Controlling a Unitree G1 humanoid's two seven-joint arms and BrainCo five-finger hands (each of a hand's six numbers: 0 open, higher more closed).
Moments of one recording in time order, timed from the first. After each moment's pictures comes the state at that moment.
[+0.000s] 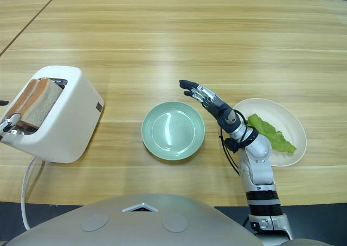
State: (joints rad) left arm 0.68 0.49 0.74 -0.53 0.47 -0.12 -0.20; right arm 0.16 -0.31 0.03 -0.18 0.39 -0.39 0.75
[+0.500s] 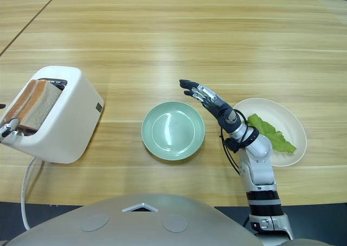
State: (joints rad) left arm 0.71 0.47 0.79 -0.53 0.44 -0.15 -0.19; right arm 0.16 -0.32 0.03 -0.19 0.39 -0.39 0.74
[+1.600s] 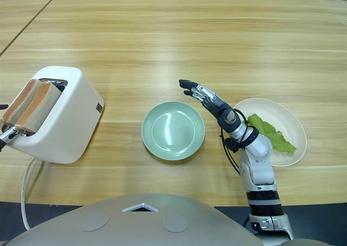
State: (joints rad) left arm 0.69 0.46 0.75 -0.48 0.44 -0.16 -0.19; right arm 0.16 -0.32 0.03 -0.20 0.37 -0.39 0.74
